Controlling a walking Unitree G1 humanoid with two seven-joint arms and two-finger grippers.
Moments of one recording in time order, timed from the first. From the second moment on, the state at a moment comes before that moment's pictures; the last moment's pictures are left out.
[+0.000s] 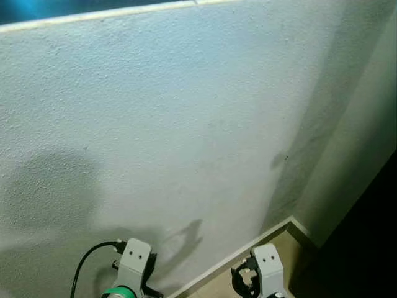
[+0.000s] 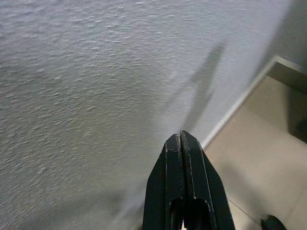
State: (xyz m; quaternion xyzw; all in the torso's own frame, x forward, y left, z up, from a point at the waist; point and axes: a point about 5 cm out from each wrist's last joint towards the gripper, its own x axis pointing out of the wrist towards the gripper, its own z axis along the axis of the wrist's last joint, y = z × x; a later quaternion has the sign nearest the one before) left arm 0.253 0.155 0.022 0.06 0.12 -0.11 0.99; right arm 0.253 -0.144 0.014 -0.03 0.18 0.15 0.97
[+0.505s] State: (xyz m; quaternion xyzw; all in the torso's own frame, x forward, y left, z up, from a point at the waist) left arm 0.258 0.160 0.025 0.06 0.11 -0.09 0.99; right arm 0.260 -0.139 0.016 -0.02 0.18 0.18 0.97
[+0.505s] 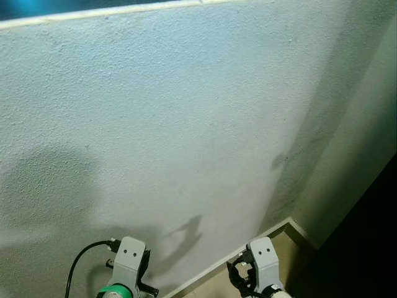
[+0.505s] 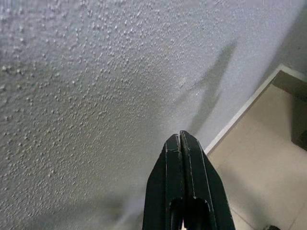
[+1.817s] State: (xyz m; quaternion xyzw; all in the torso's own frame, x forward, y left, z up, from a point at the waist) left arm 0.257 0.146 0.030 0.05 0.10 -0.19 0.98; right arm 0.238 -0.130 0.064 0.10 0.15 0.42 0.89
